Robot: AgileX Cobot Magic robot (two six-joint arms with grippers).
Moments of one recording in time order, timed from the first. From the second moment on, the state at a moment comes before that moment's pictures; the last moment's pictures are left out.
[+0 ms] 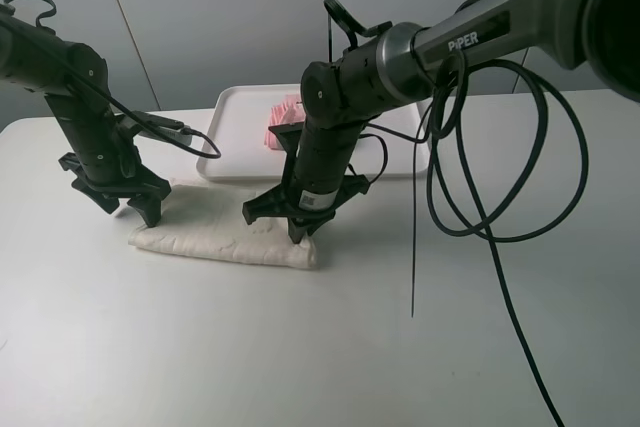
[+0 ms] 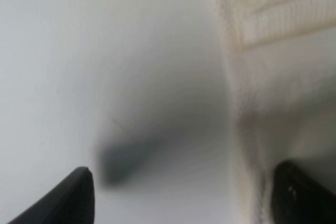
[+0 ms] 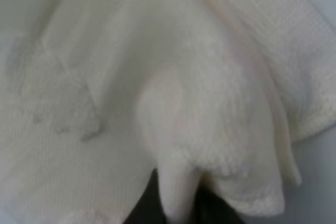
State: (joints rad) left arm -0.14 2.13 -1.30 0.09 0.82 0.13; right arm 0.72 2.25 -1.47 0.24 0.72 0.09
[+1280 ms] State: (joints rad) left arm -0.14 2.13 -1.30 0.10 0.81 0.11; right arm 0.72 2.25 -1.47 1.20 0.63 -0.57
